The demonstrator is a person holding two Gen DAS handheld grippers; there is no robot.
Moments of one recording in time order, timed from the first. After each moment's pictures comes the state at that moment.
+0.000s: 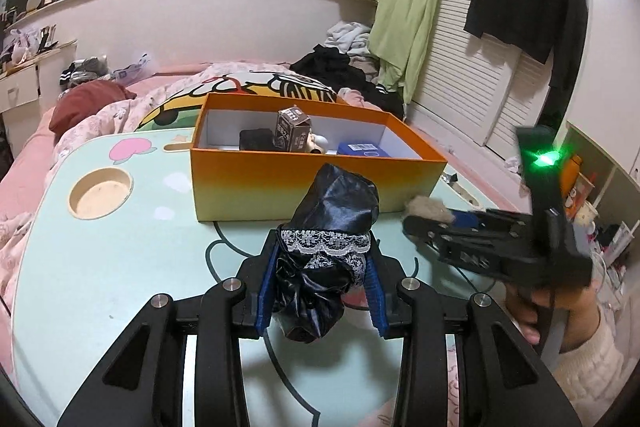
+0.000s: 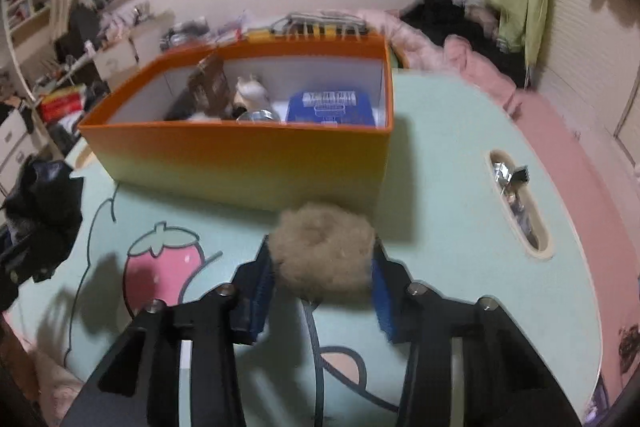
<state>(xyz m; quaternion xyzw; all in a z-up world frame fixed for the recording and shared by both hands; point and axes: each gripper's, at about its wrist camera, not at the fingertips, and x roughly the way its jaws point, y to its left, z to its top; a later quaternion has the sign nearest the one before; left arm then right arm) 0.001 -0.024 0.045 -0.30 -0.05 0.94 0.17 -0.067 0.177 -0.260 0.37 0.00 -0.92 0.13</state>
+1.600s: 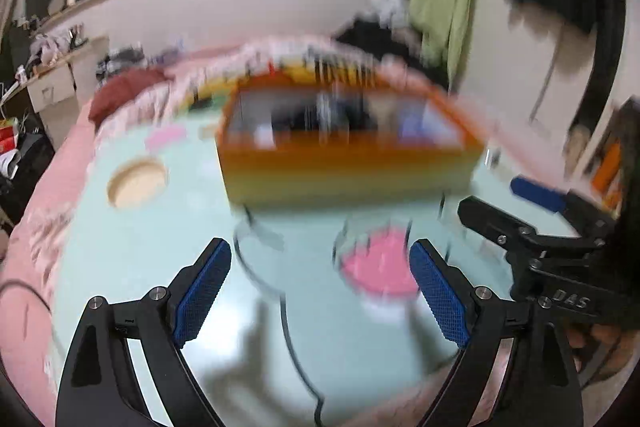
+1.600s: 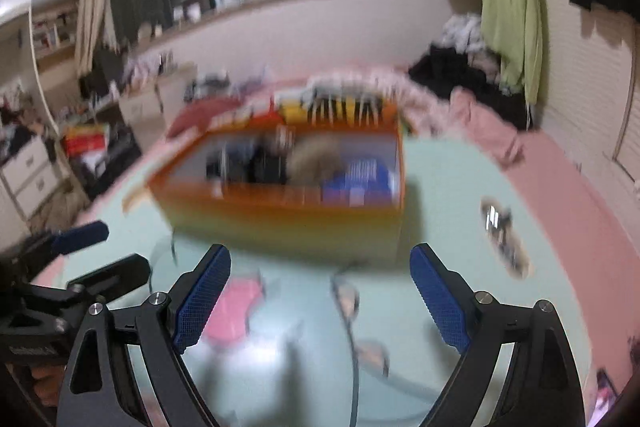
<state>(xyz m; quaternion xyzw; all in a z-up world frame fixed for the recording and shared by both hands) -0.037 0.007 -0.116 -0.37 0.00 0.92 0.08 -0.035 0.165 -0.232 0.33 -0.01 -0.93 0.14</state>
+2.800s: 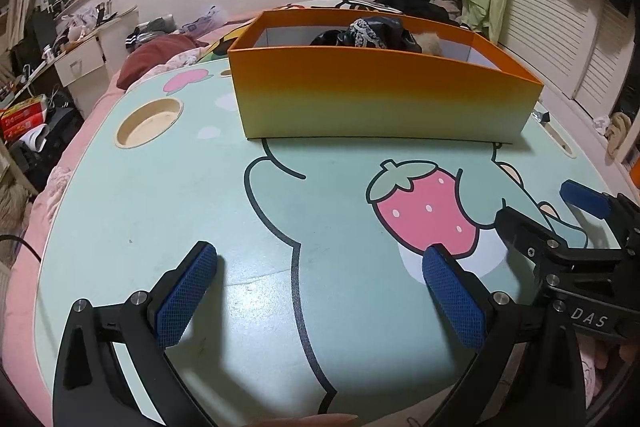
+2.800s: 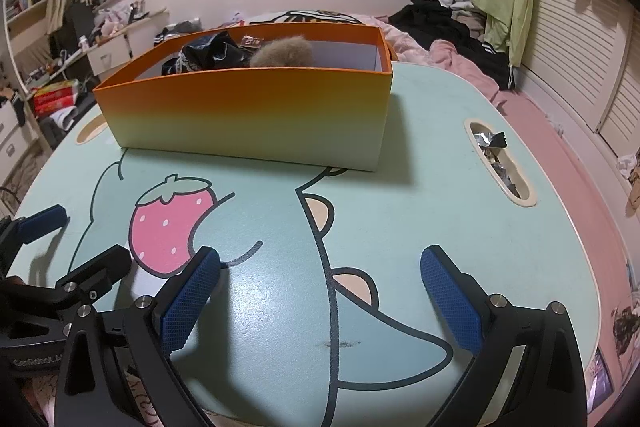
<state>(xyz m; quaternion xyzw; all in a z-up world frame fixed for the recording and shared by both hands) -0.006 0.010 -0.275 -0.40 0.01 0.91 0.00 -0.038 0.167 -0.267 0.39 0.02 -0.92 0.09</state>
